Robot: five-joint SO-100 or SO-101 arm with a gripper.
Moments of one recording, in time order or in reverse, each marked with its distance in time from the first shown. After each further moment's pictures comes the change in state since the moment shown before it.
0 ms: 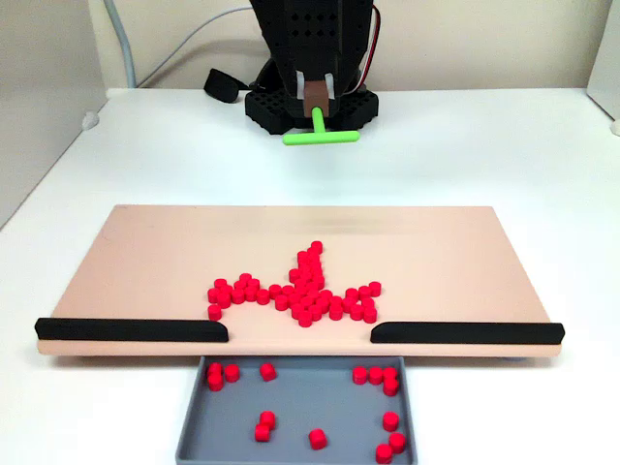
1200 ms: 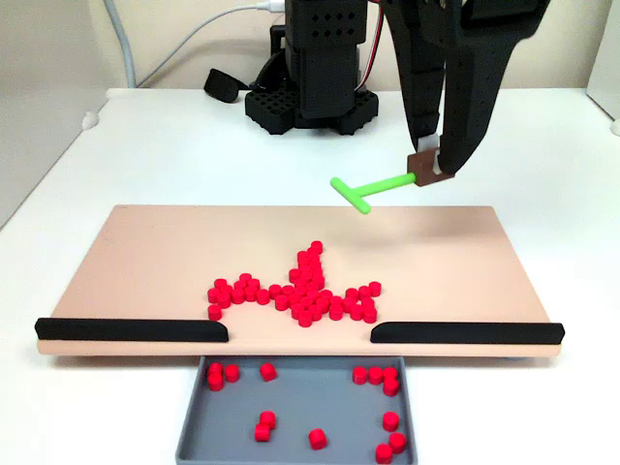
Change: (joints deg) arm -14.9 -27.9 -27.0 2.1 80.6
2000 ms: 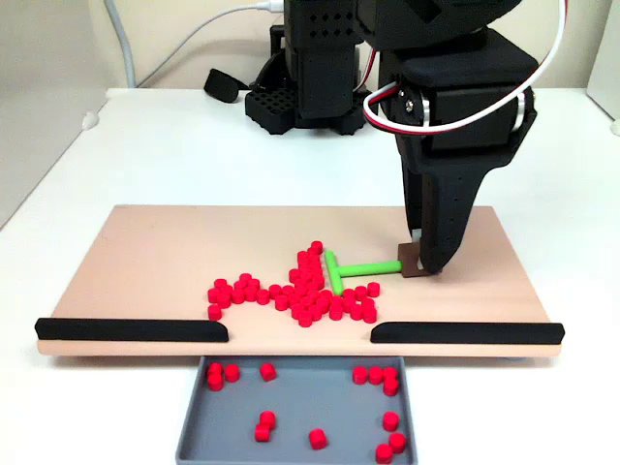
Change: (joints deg) arm 1.6 -13.4 -0.4 -10.1 17.8
